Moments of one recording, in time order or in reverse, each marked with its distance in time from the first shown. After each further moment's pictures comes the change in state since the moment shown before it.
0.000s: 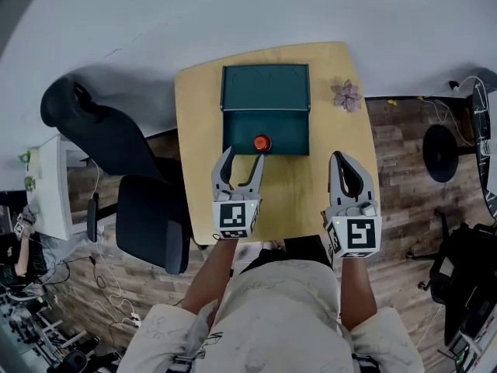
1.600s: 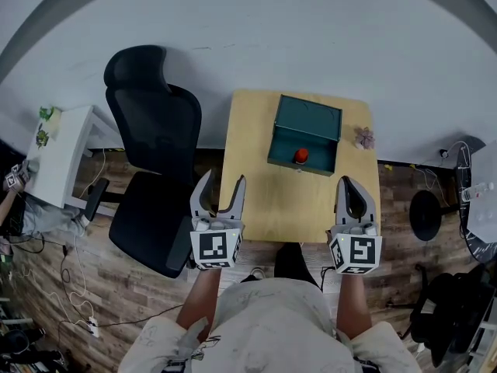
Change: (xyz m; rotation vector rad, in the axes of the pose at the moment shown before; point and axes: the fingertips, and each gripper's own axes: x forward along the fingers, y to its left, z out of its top) left arm -0.232 0.106 0.096 0.001 -0.247 0.239; right arm -0.081 0.130 0.083 -0.161 -0.147 0.055
